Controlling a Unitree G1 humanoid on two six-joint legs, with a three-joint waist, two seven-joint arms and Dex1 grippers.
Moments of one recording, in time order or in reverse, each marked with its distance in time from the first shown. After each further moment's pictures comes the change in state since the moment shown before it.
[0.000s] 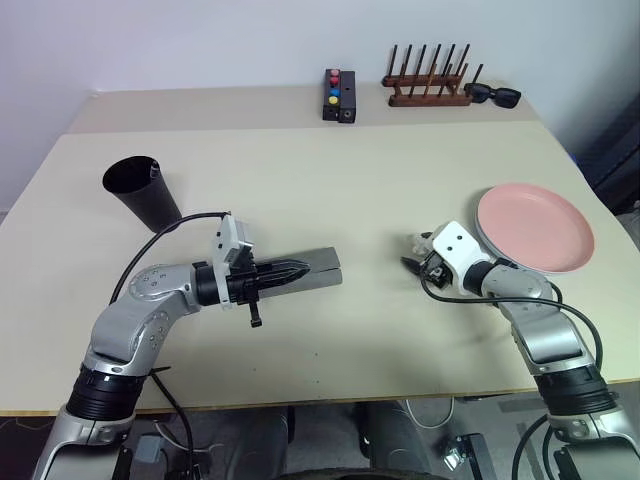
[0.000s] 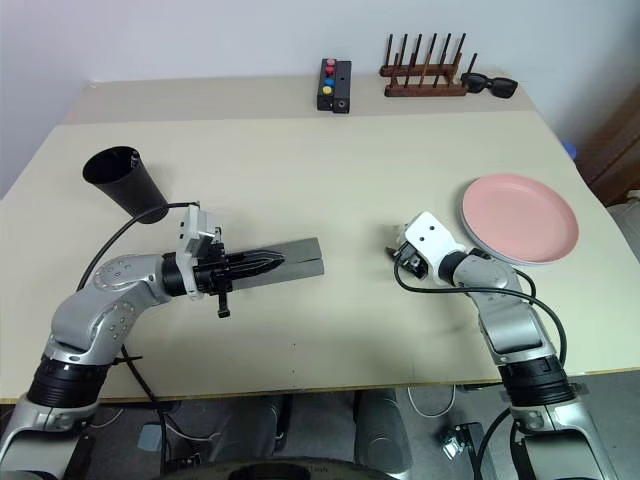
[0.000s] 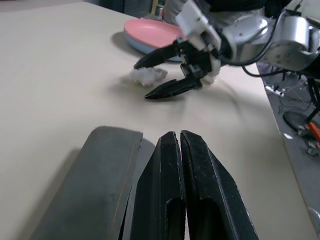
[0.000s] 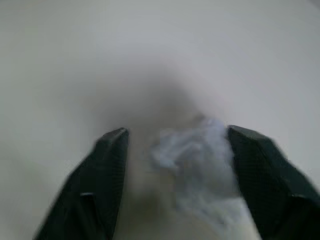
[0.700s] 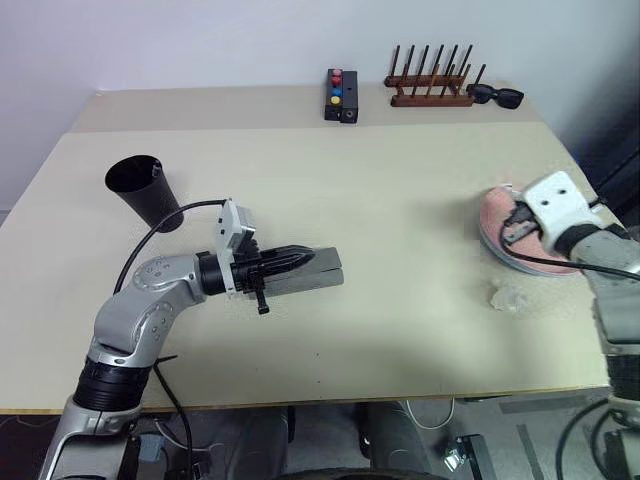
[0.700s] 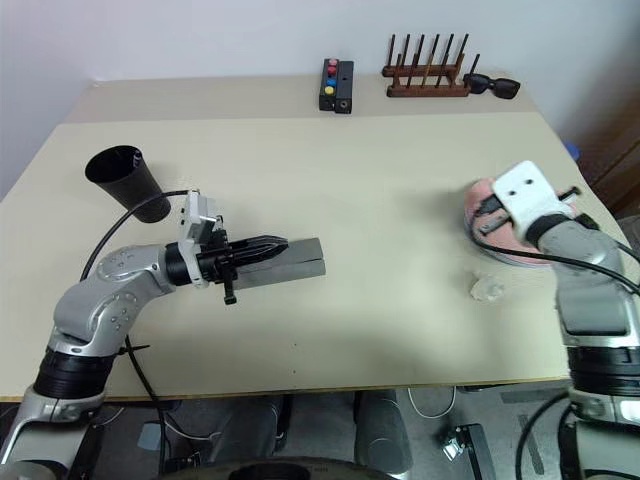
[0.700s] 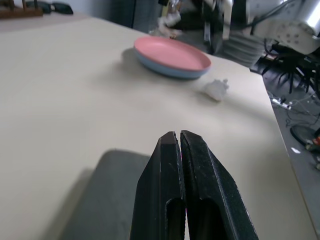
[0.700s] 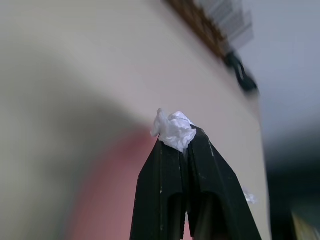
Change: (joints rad) left arm -0.065 -0.032 0.006 -0.005 -0.023 0.043 0.055; right arm -0.013 -0.197 -0.271 0.076 -0.047 0.025 -0.124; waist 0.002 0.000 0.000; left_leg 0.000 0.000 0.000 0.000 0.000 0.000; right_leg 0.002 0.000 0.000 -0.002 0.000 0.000
